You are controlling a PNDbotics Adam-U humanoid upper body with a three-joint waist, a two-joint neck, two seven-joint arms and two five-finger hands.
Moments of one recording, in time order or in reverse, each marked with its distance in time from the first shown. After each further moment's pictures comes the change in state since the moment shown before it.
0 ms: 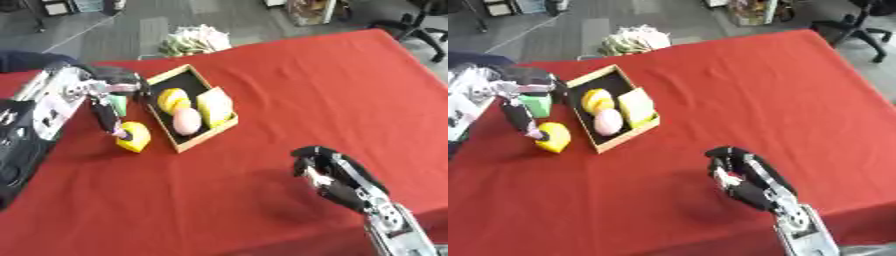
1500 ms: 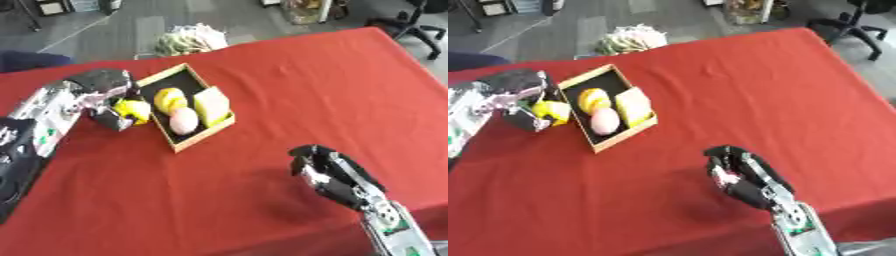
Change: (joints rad) left arm -0.018 -0.054 0.014 0.066 -0.201 0.048 0.480; right arm 0.000 0.000 -0.002 0.006 0.002 0.002 -0.002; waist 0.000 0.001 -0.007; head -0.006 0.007
